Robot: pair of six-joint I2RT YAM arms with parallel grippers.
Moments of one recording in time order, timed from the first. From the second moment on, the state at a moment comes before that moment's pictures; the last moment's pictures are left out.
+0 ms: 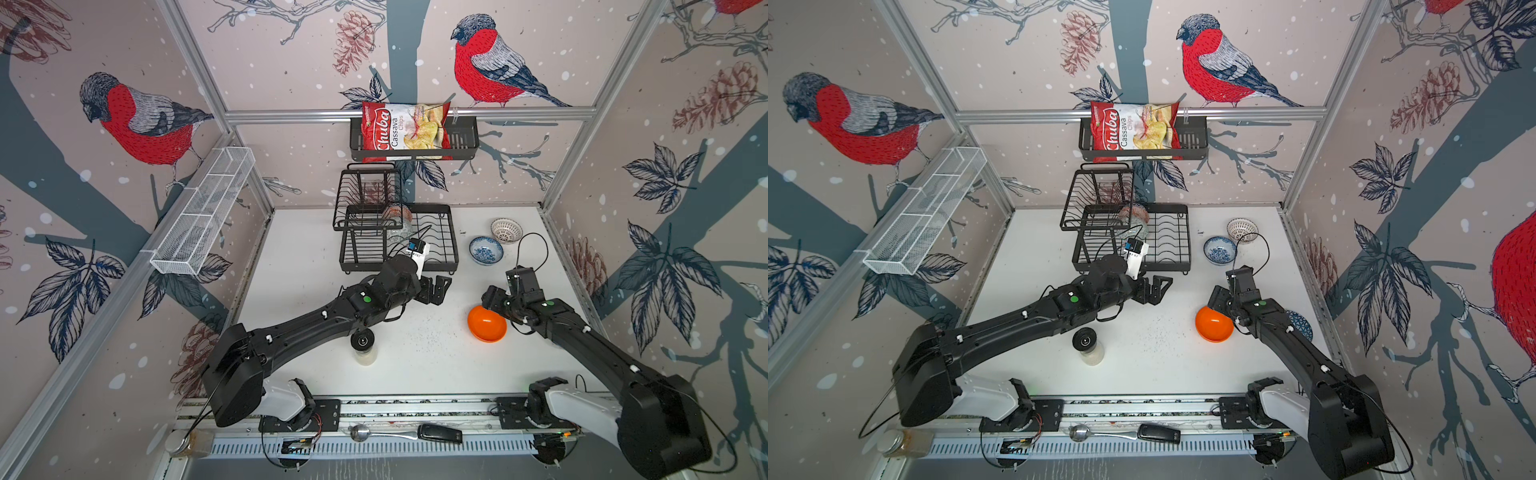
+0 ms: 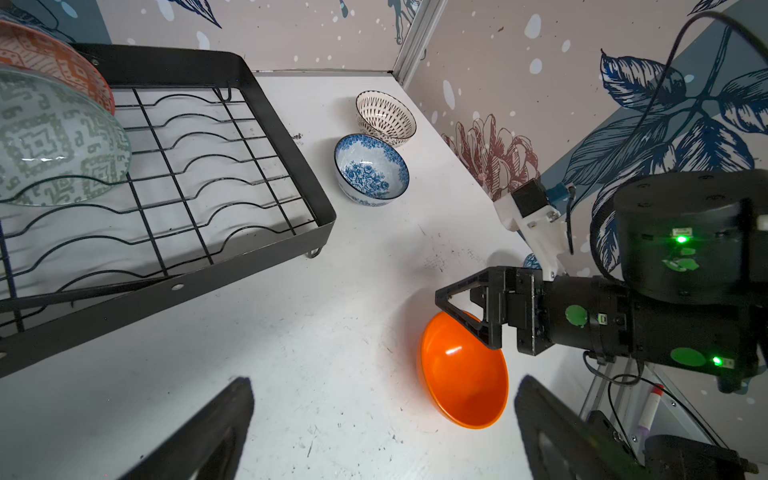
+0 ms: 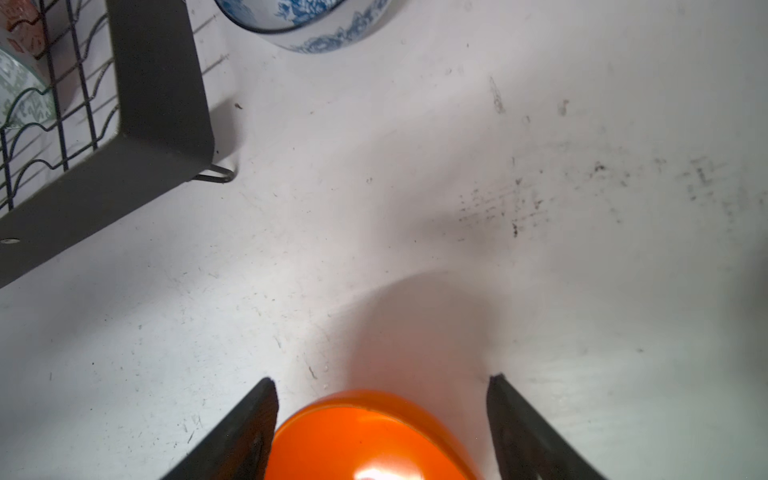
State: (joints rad) left arm -0.92 1.41 1.02 -0.06 -0.02 -0.47; right arm 0.30 1.10 0.58 -0.46 0.01 0.60
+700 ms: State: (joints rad) left arm -0.92 1.47 1.04 -0.07 0.02 -0.47; right arm 0.36 1.06 0.49 -0.45 -0.04 0.66
